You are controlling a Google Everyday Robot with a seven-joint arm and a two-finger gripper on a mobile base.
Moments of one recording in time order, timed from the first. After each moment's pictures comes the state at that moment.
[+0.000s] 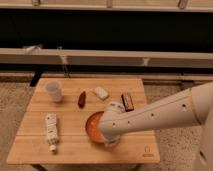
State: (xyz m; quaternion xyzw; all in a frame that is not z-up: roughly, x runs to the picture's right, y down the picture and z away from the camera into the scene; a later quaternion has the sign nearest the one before) arm 0.015 0.263 0.725 -0.09 0.31 0.94 0.09
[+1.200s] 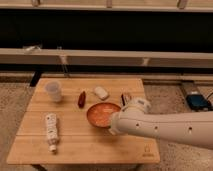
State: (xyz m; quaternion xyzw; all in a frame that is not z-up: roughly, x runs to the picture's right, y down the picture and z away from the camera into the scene) arm 0.030 0.181 0.697 -0.15 0.16 0.97 0.11
